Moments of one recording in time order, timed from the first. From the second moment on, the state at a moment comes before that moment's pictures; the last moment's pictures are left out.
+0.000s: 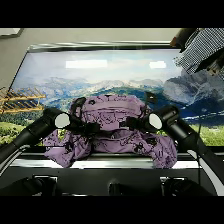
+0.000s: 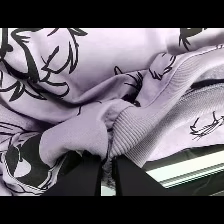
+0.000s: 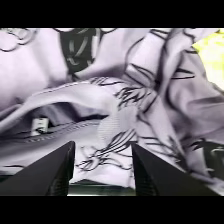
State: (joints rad) left arm -0.62 -1.22 1.00 1.27 -1.07 -2.05; right arm 0.56 -1.11 0.99 -1.51 1.14 2.27
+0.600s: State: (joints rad) left arm -0.62 -1.22 1.00 1.27 -1.06 -2.05; right arm 0.71 -1.31 1.00 -1.71 1.12 2.31
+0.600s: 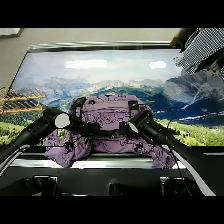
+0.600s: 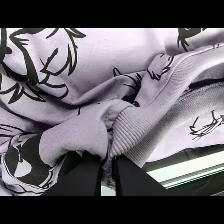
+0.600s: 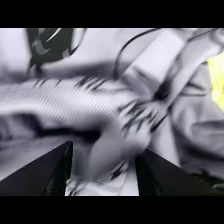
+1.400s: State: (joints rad) left arm -0.61 -1.21 1.10 1.27 -1.17 -2.02; right arm 0.71 -1.23 1.14 -1.81 1.26 2.30
